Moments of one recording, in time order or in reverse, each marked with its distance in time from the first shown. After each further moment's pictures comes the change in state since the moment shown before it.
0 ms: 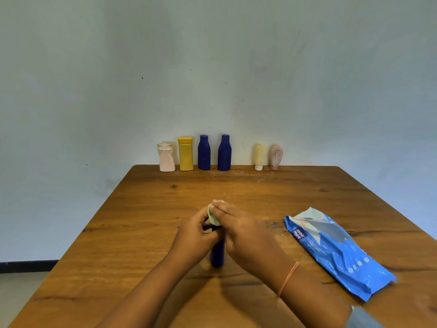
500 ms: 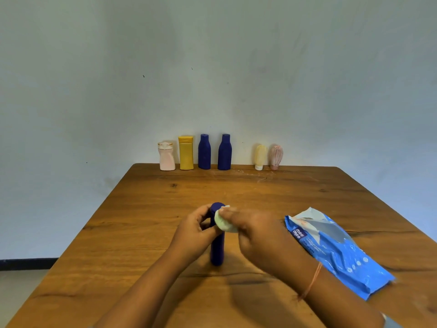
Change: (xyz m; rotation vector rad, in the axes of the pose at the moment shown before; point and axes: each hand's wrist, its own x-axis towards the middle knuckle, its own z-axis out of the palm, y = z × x) left_hand 0.002 -0.003 -0.001 -0.138 -0.007 -0.080; right_hand -0.013 0.001 -0.024 0.080 -0.027 0.014
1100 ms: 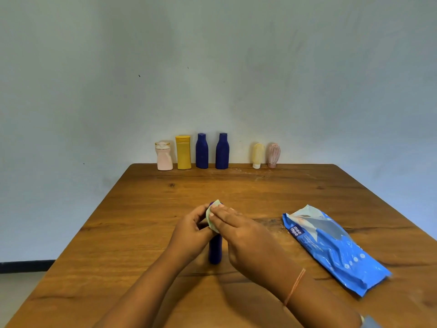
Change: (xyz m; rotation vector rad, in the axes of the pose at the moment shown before) left_hand -0.002 -0.001 0.001 -0.004 0.007 0.033; right_hand 0.000 -0.001 0.026 -0.260 -0.014 -0.083
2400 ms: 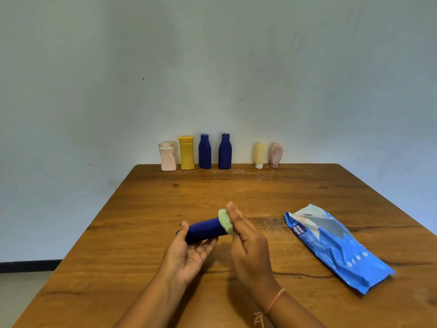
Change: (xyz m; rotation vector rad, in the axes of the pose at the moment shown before) left_hand -0.018 -0.005 0.005 -1.218 0.415 -0.701; right_hand -0.011 -0.005 0.051 0.789 0.443 0.362
